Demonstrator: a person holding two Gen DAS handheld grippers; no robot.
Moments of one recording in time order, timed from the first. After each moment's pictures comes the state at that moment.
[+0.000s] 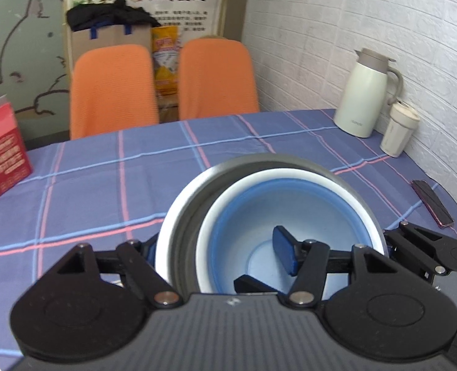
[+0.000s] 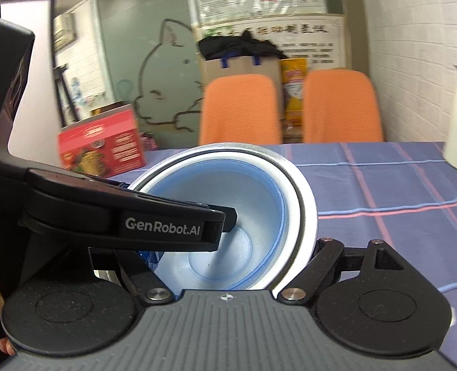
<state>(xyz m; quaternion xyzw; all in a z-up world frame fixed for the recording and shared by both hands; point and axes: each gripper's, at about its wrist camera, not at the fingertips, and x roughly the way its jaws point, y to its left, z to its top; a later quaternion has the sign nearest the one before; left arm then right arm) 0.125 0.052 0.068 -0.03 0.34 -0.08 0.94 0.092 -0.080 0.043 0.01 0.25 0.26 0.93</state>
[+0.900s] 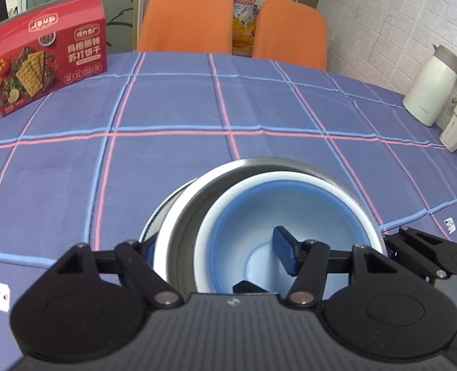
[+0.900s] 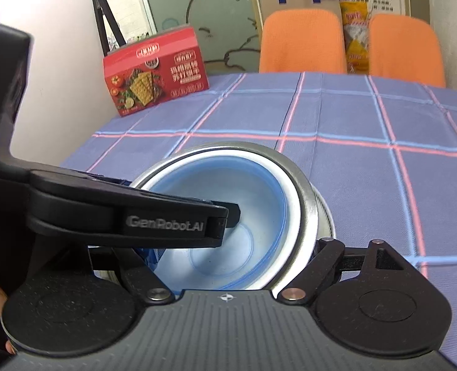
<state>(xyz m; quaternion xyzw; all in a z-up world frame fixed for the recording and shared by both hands) 0.089 0.147 -0.008 -0.10 0.40 0.00 0.91 0.078 -0.002 -0.013 -0.01 0.35 0.34 0.87</state>
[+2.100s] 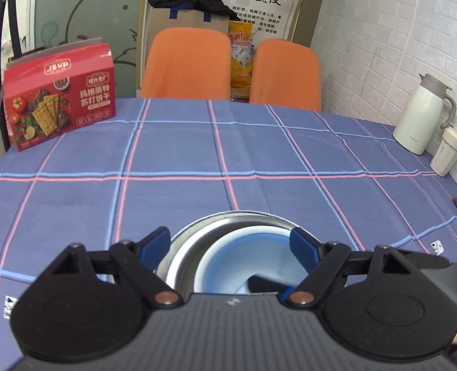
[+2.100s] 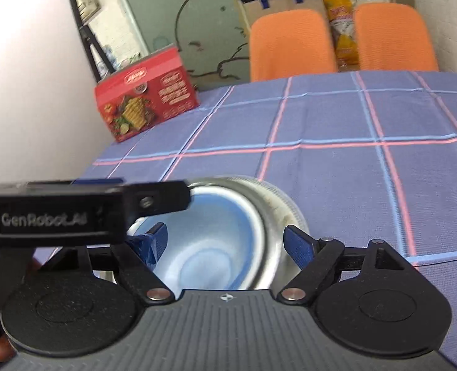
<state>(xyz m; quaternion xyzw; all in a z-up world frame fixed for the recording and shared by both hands) 0.064 0.144 0.030 -0.08 0.33 0.01 0.94 0.095 -0.036 0.000 0.05 0.35 0.33 0.88</state>
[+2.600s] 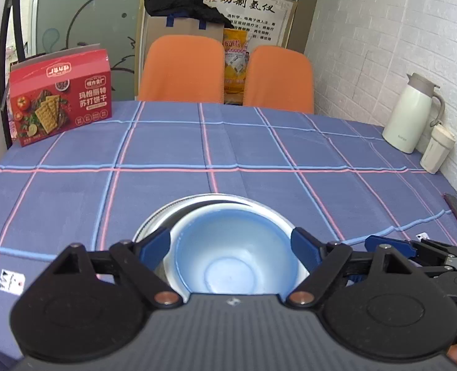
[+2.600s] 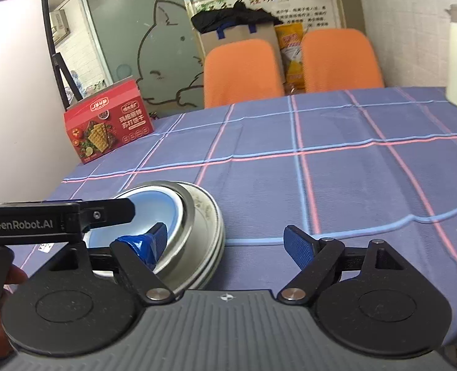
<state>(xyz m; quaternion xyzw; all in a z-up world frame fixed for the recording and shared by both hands) 0.028 0.112 0.029 -0.09 0.31 0.01 0.95 0.053 -0.100 0.010 0.05 0.30 0.25 0.92</state>
